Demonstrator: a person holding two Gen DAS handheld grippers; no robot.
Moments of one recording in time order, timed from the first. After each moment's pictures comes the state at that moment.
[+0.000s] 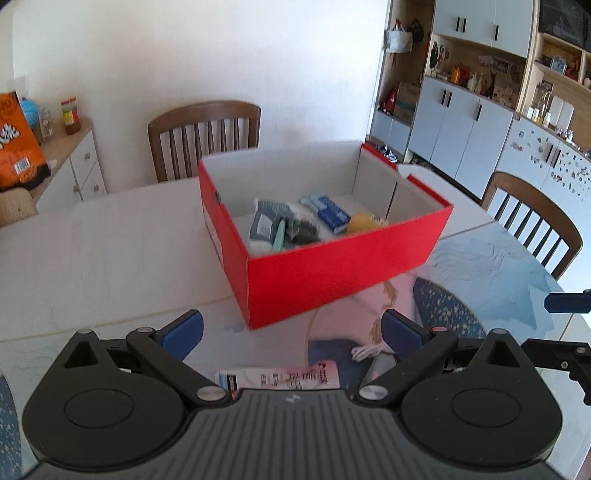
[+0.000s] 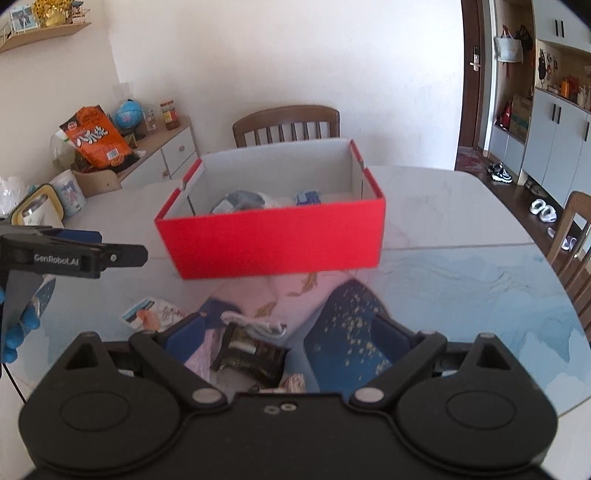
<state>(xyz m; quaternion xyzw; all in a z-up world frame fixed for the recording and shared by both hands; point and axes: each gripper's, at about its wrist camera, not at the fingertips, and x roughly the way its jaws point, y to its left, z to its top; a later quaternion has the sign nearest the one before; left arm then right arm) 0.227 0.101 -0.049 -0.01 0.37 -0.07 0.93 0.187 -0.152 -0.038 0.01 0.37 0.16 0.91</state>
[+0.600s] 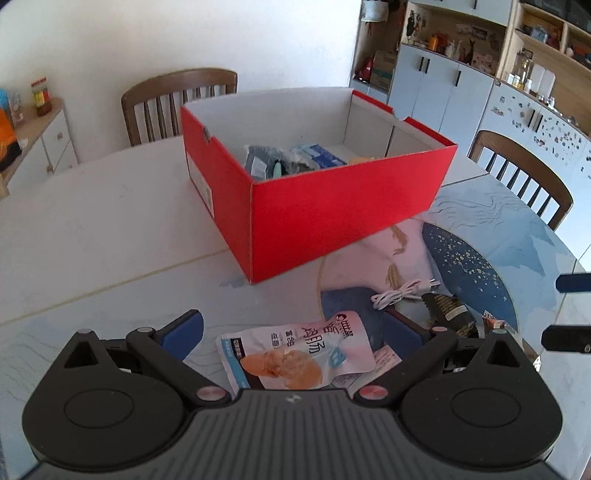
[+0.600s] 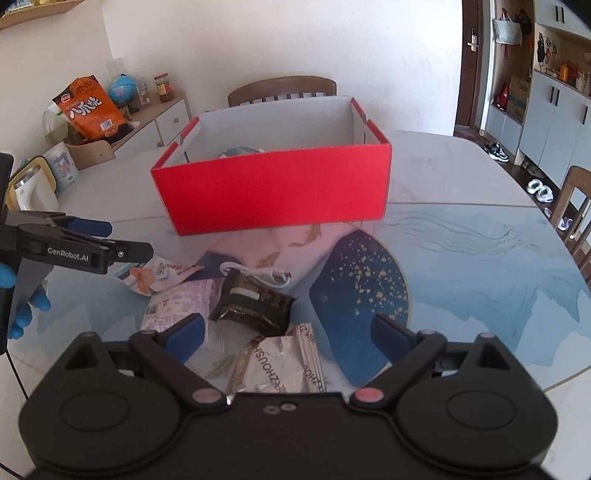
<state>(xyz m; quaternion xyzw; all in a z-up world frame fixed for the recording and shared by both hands) 0.237 0.119 -0.099 0.01 0.40 -0.12 0.91 0.172 -0.144 -0.071 0.01 0.40 0.15 0.90</state>
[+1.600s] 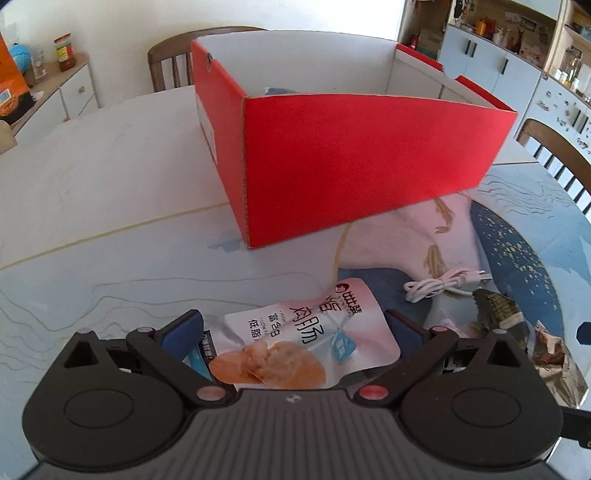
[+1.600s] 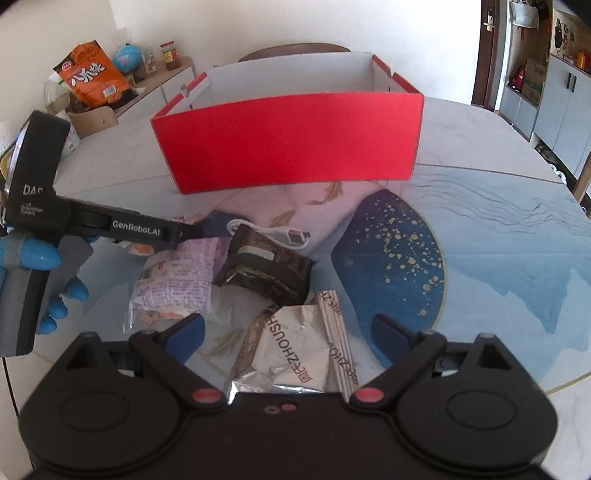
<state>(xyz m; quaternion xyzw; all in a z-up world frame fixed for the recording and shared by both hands) 0.266 0.099 -0.148 -0.01 0.45 -0.05 0.89 0.183 -0.127 -0.108 -0.01 0.44 0.17 0.88</state>
